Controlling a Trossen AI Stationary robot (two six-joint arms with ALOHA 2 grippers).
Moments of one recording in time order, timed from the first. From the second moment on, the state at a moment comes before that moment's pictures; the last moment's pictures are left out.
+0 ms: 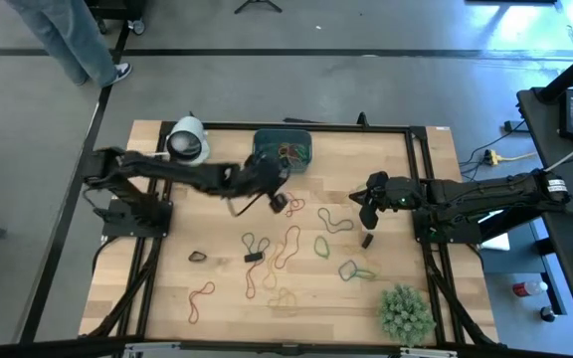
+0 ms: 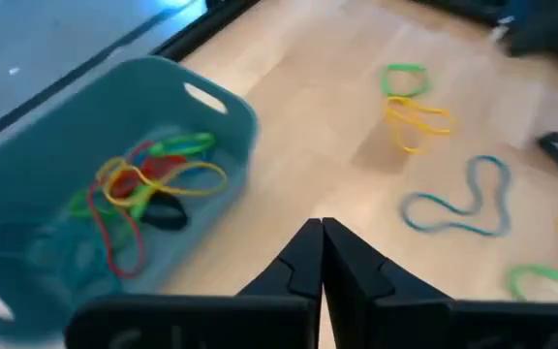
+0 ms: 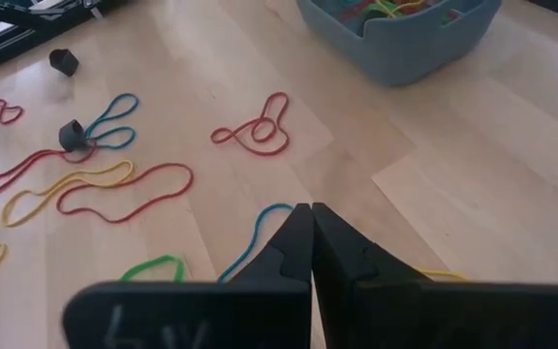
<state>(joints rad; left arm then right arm) 0.05 1.52 1.01 -0.18 -0.41 -0.40 -0.02 0.82 0.38 -0.14 0.23 0.46</state>
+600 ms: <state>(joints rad) -0.18 1.02 0.41 0.18 -0.42 -0.40 0.11 1.05 0.60 -0.15 0.37 0.55</state>
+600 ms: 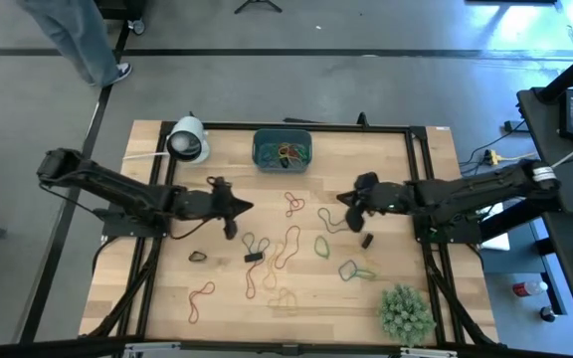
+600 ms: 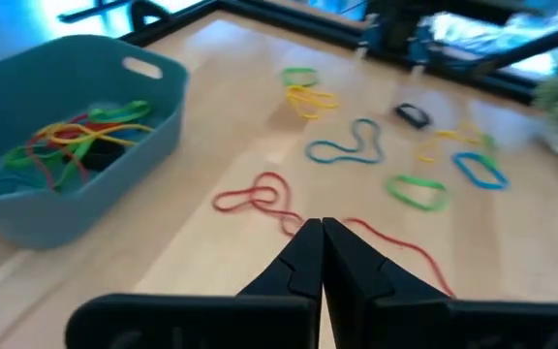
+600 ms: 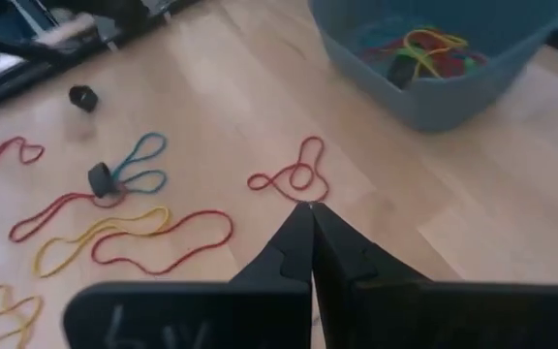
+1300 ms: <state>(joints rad) -0.24 0.80 0.28 0.21 -0.28 -0.31 0.04 1.95 1.41 -0.56 0.27 0.65</state>
